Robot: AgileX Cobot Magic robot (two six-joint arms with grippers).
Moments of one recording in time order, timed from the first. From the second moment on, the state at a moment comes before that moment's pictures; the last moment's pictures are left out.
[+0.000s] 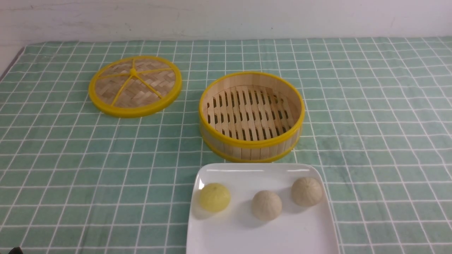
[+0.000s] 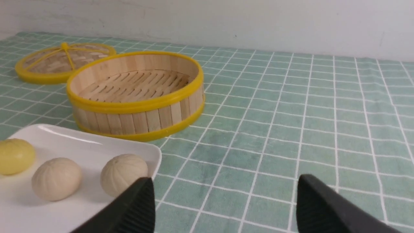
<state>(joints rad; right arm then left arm) 0.35 -0.02 -0.06 -0.20 0.30 0.27 0.09 -0.01 0.02 0.04 0.38 -0.07</state>
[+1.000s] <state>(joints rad) -0.09 0.01 0.01 -0.01 0.39 0.11 0.09 -0.01 0.02 0.04 0.38 -0.07</state>
